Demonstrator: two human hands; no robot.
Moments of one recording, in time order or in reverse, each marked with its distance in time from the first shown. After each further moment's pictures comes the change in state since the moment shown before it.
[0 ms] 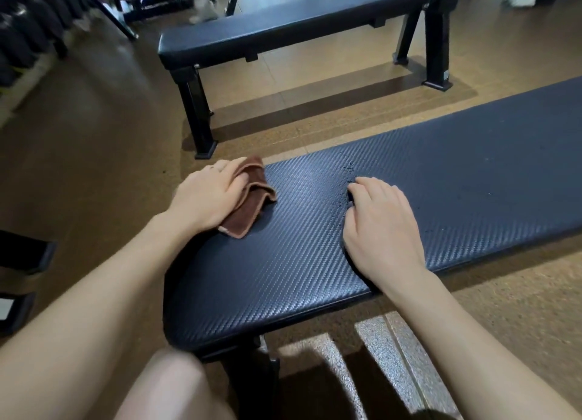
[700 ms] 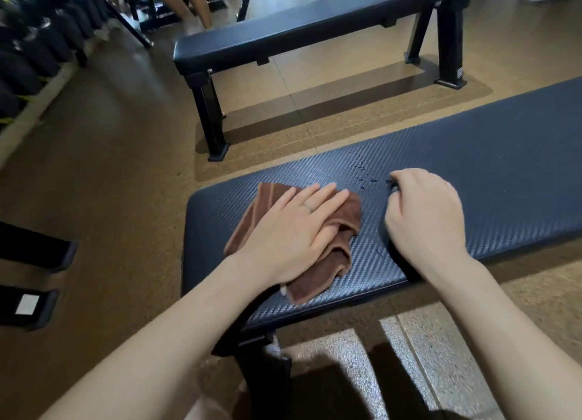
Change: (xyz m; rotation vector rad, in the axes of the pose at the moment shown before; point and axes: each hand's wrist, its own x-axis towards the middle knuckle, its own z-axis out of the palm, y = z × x) left_hand -0.066 0.098 0.011 0.042 -0.112 0.406; right_hand 0.011 0.030 -0.010 0.044 0.150 0.112
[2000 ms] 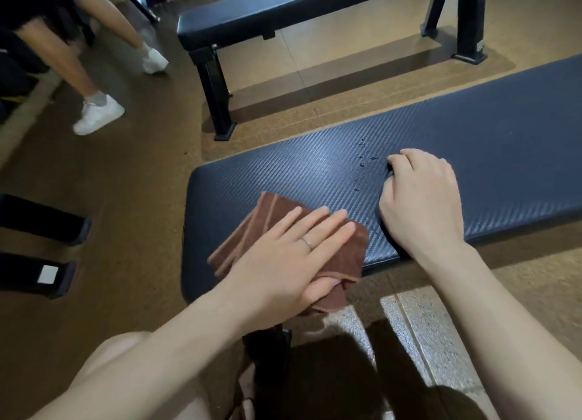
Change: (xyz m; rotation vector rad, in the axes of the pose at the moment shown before) left_hand -0.065 0.025 0.020 0.224 -0.043 0.147; right_hand -0.007 0.004 0.004 -0.090 -0.029 -0.086
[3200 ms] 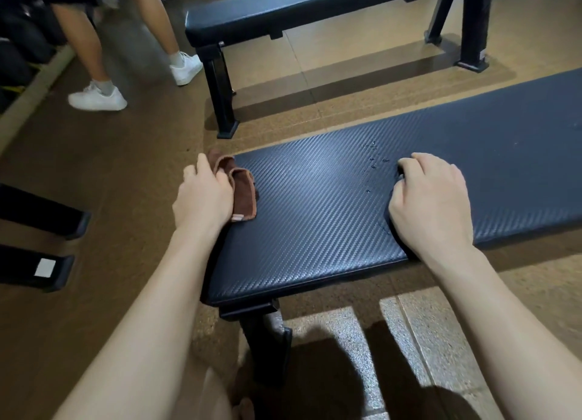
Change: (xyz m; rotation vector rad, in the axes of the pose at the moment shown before) left_hand 0.012 -0.119 0.005 -0.499 0.284 -1.183; right_hand -0.002 0.000 0.002 -0.010 0.014 0.012
